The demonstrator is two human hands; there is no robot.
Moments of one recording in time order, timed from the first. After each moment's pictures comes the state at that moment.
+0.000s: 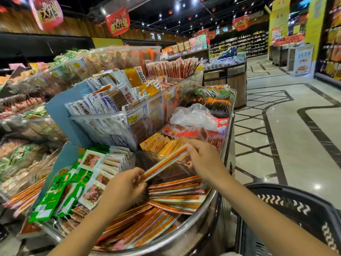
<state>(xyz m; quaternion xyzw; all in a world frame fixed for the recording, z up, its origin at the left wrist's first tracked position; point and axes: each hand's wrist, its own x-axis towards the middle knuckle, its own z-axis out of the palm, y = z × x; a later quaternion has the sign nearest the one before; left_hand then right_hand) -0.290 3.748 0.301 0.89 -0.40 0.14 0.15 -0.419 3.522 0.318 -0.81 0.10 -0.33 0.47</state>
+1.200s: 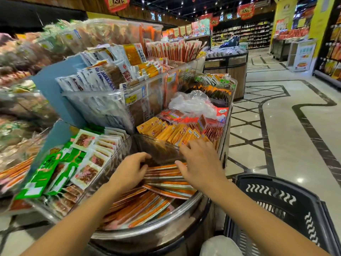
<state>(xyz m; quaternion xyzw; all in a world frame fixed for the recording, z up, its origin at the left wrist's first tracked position) -0.255 3.722 0.263 0.88 -0.41 0.05 0.22 -0.426 3.546 0.290 -0.95 0.10 -0.27 0.06</state>
